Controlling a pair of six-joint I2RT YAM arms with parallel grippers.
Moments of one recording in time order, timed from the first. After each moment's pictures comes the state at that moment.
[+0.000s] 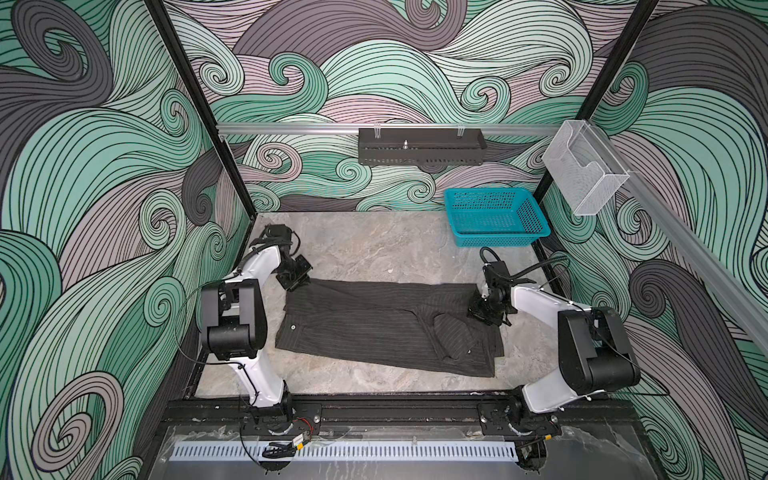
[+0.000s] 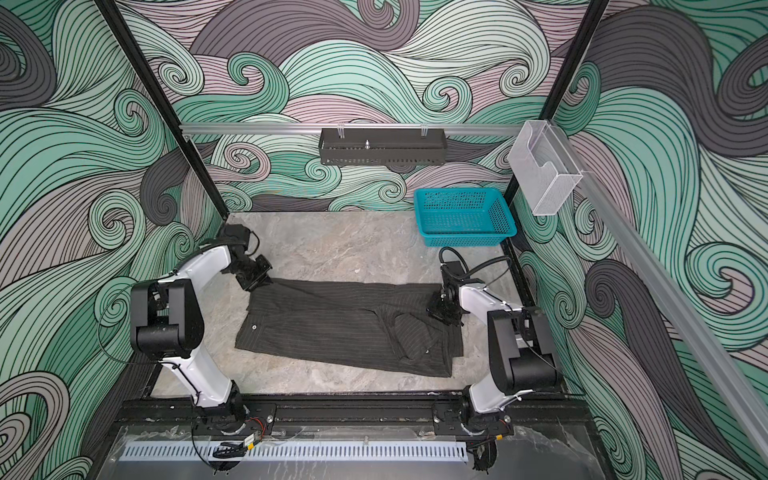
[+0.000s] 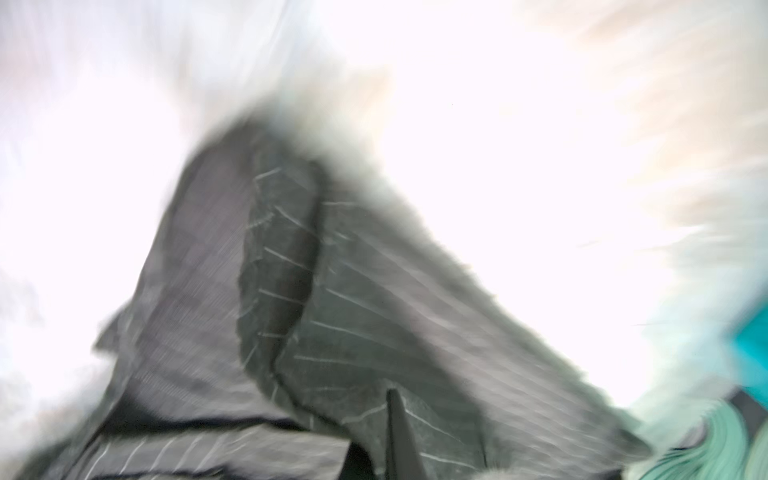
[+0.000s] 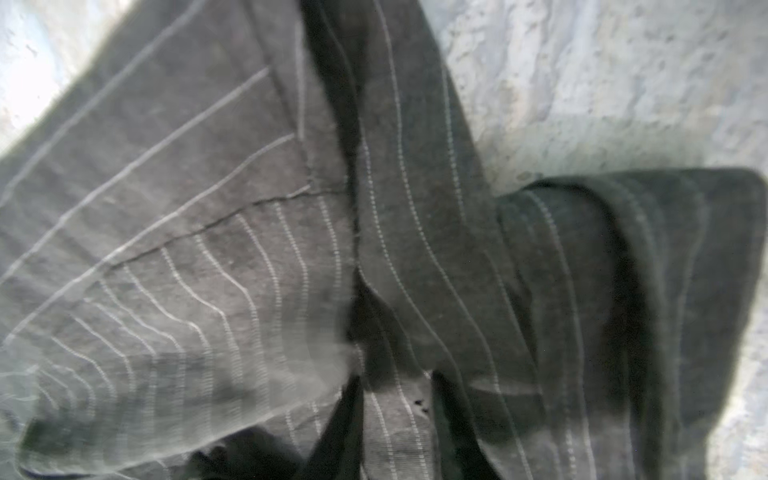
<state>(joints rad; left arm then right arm) 0.08 1.78 1.37 -0.87 0.26 -0.63 0.13 1.56 0.80 -0.59 -0.19 0.52</state>
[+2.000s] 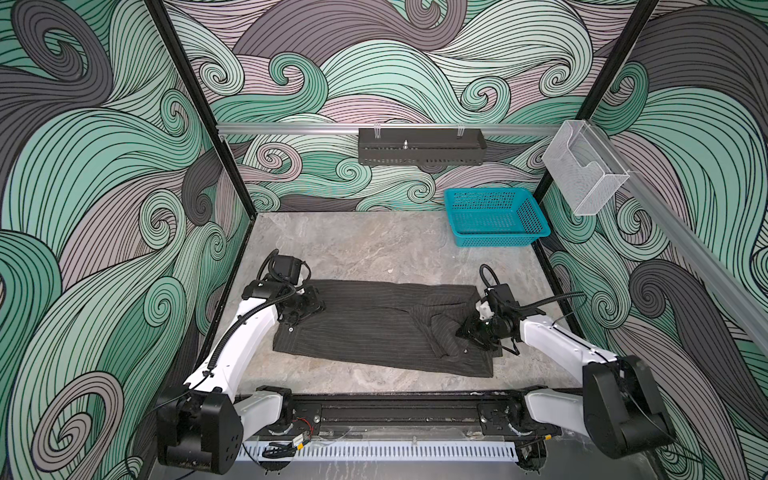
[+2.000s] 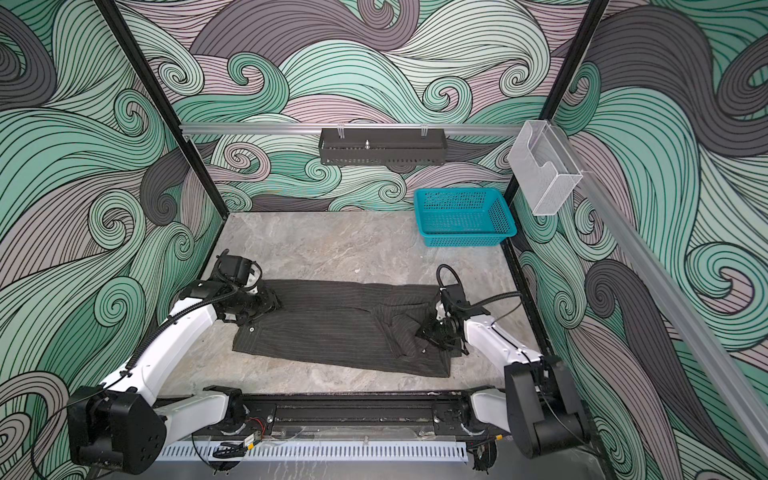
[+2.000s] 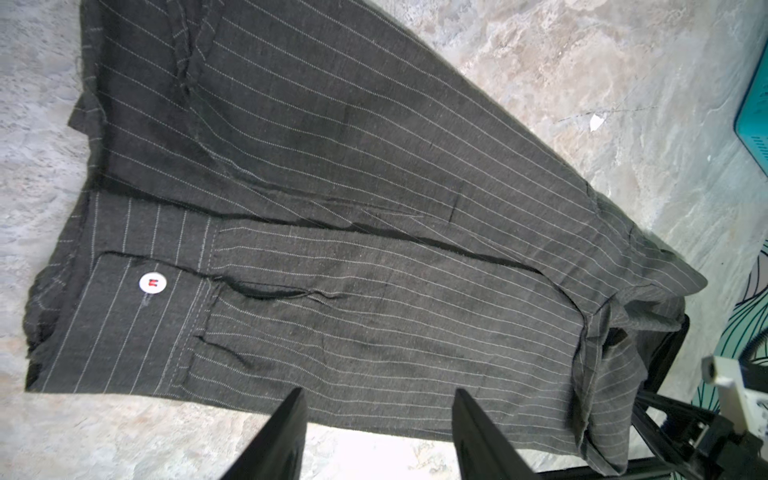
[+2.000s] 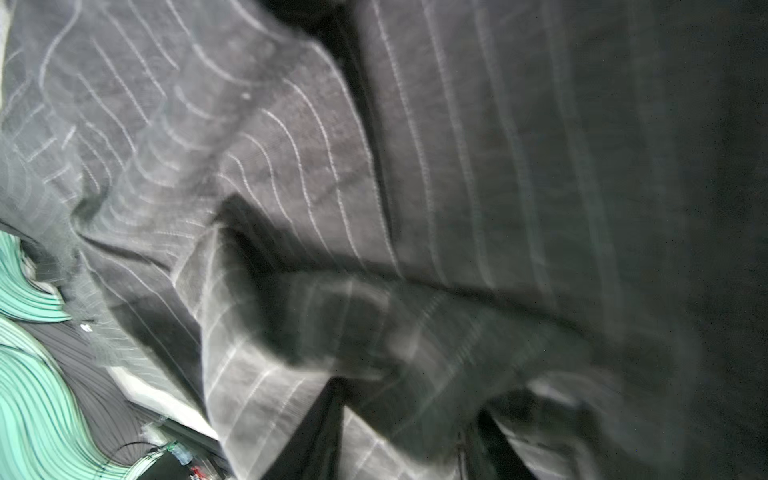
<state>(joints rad) -0.12 1.15 0.90 -0.93 0.22 -0.57 0.23 1.27 0.55 -0.54 -0.40 0.63</state>
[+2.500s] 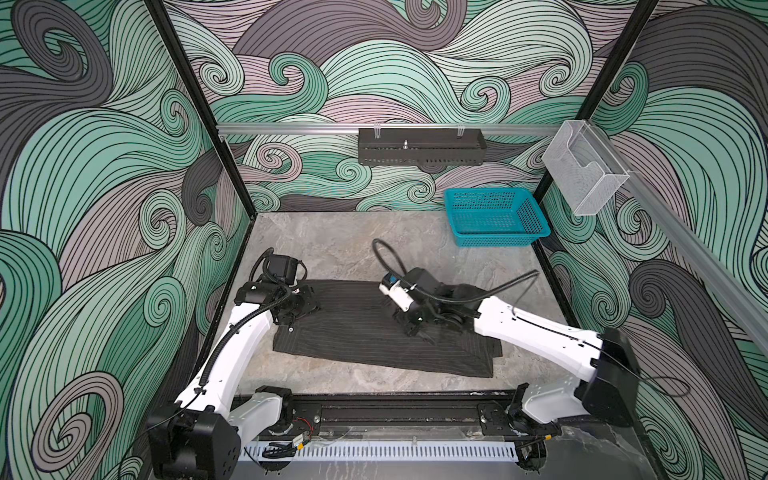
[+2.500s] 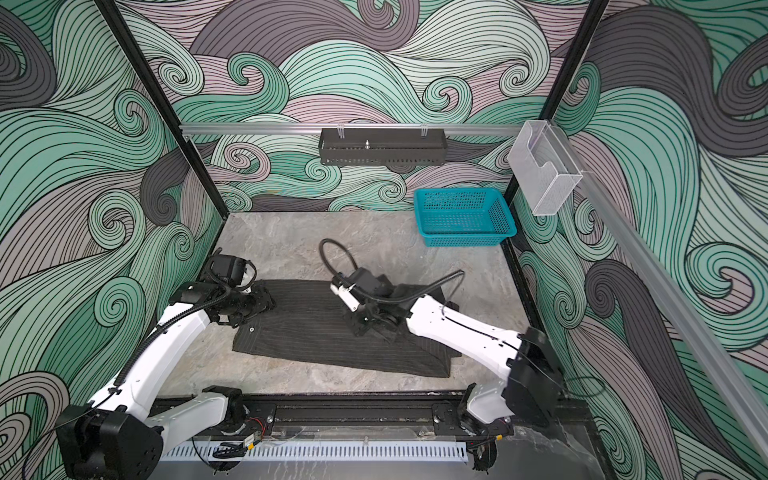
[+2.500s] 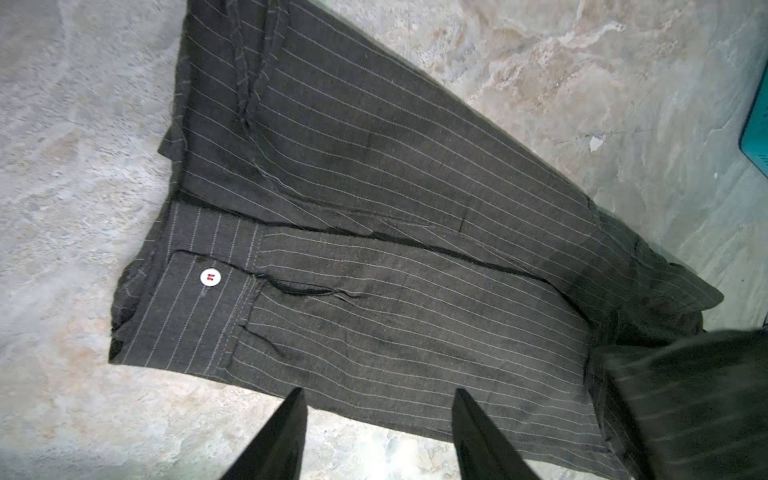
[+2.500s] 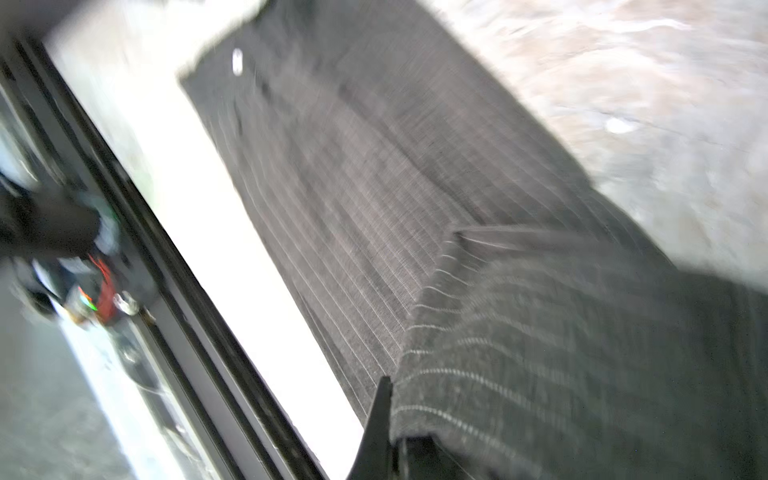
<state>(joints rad) -0.11 1.08 0.94 -0.99 0.12 -0.56 1.01 1.52 1.19 -0.71 -0.02 0.04</state>
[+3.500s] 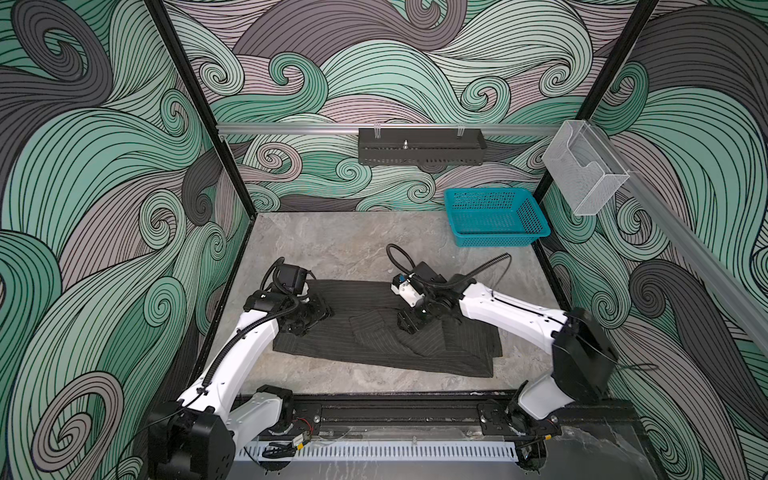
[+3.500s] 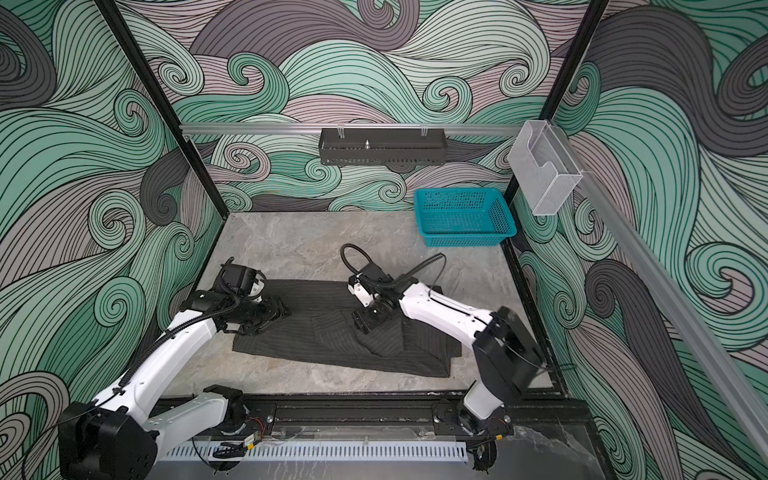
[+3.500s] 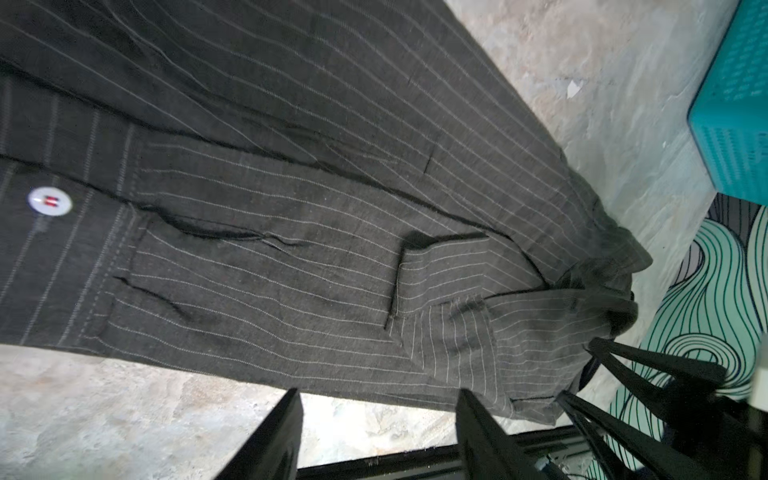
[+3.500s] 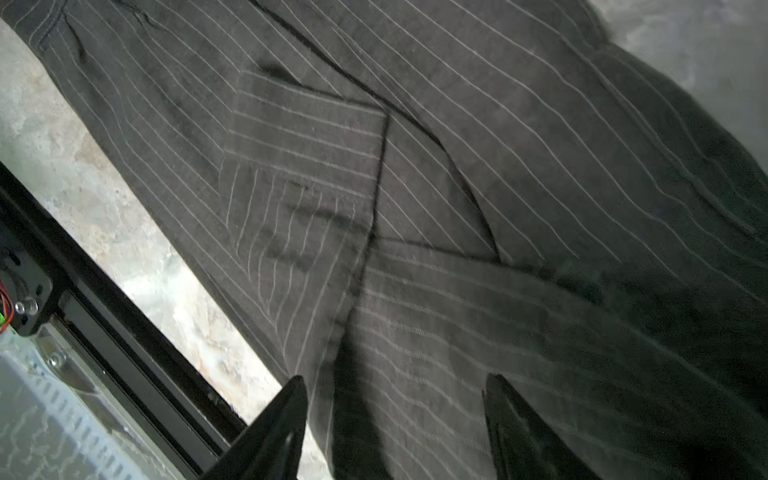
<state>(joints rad) -0.19 1.05 0.85 -0.93 0.27 -0.73 0.81 1.67 1.19 -0.71 -0.18 0.11</state>
